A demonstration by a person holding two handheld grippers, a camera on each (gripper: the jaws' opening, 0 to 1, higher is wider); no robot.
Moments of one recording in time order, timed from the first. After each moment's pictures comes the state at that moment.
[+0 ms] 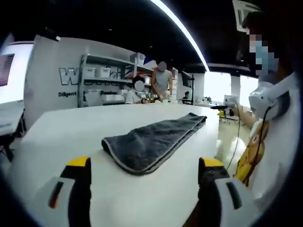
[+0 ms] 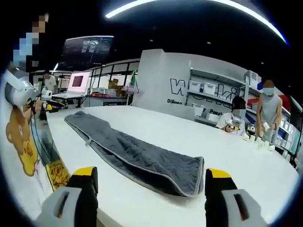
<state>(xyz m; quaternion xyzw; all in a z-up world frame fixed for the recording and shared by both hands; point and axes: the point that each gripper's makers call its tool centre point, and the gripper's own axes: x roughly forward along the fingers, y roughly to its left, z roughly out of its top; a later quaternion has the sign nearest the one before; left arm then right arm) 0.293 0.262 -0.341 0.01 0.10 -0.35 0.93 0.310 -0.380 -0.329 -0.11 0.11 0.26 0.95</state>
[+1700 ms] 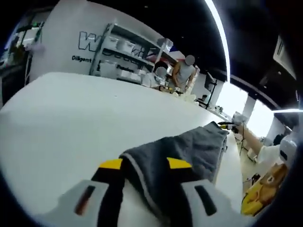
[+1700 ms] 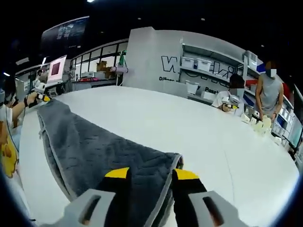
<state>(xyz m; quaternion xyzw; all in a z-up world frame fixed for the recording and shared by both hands) 0.445 0.241 -0.387 -0.10 0.22 -0.31 0.92 0.458 -0.434 -0.384 -0.12 0.21 0.22 0.95</state>
